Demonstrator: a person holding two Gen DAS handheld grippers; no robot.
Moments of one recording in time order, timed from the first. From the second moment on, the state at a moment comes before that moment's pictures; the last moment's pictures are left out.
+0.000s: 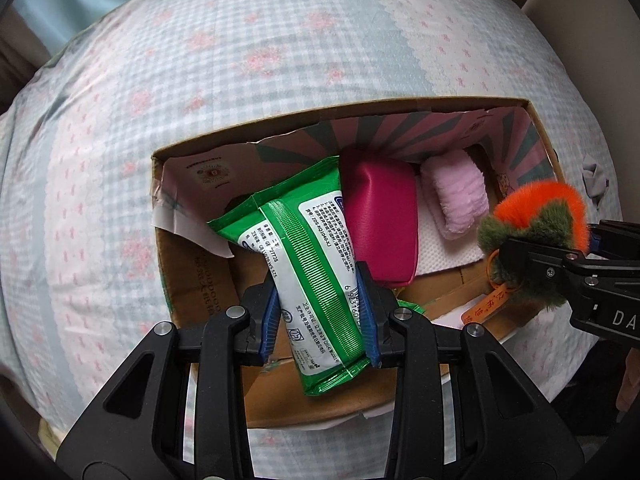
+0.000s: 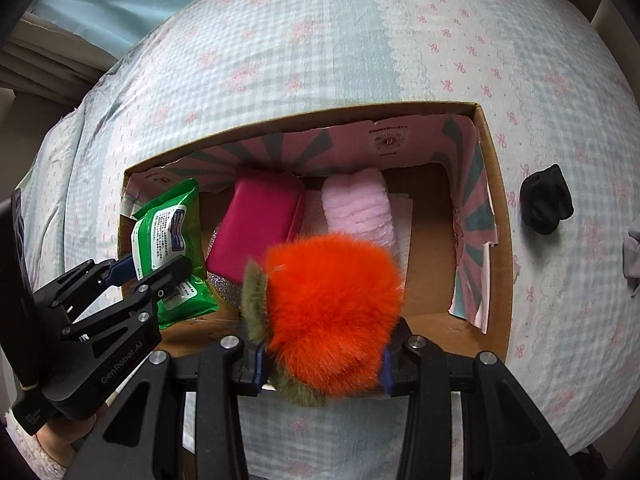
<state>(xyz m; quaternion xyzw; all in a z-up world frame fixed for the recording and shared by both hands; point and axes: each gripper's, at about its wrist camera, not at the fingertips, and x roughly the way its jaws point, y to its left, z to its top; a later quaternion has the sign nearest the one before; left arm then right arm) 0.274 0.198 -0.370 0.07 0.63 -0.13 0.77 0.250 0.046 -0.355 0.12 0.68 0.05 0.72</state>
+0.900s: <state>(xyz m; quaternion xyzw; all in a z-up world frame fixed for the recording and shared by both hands) 0.230 0.186 -0.325 0.07 0.59 -0.15 0.79 0.240 0.026 -0.319 0.15 0.64 0.05 0.75</state>
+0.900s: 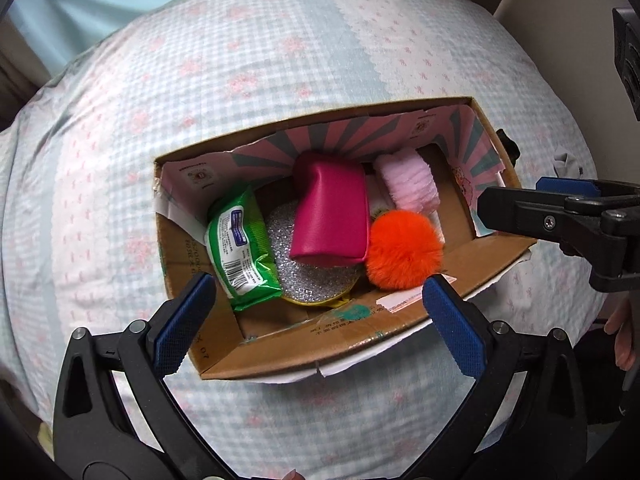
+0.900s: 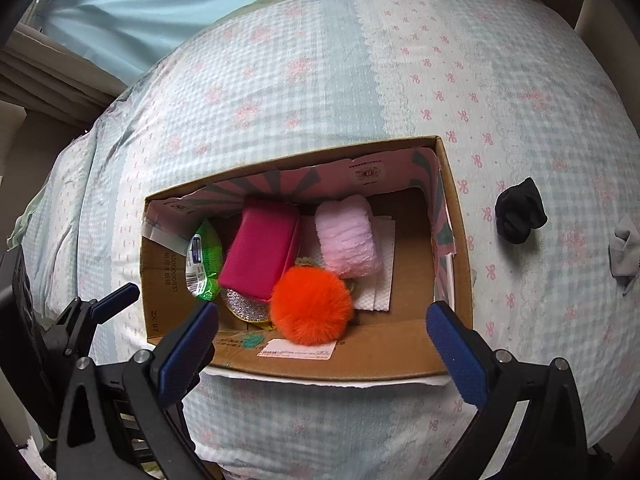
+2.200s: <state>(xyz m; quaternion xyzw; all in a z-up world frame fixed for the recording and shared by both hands) 0.117 0.099 -0.113 0.02 0.44 -0.08 0.90 0.064 -0.110 -0.110 0.09 0.44 -0.07 0.89</state>
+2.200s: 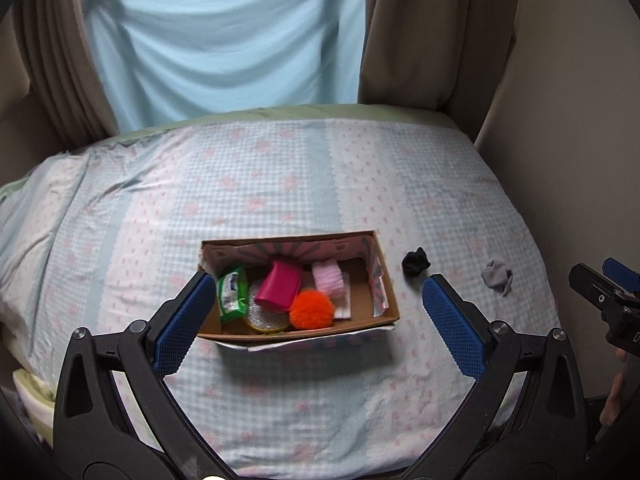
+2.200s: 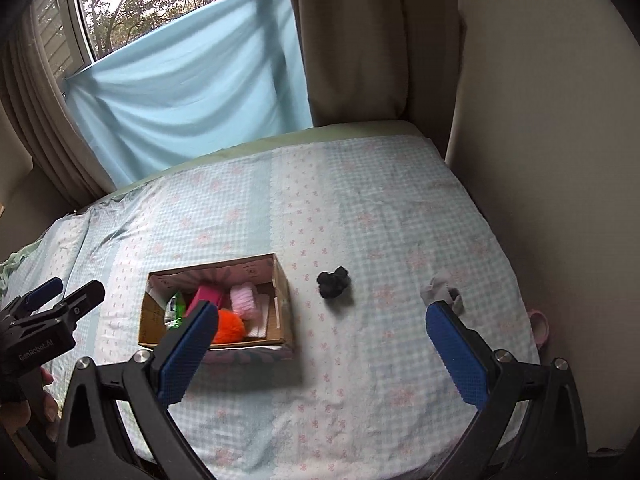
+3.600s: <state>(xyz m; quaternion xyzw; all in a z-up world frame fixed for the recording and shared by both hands) 0.265 -0.156 -0.468 0.03 0.48 0.01 0.88 0.164 -0.317 -0.431 0.12 0.50 -0.16 0.85</state>
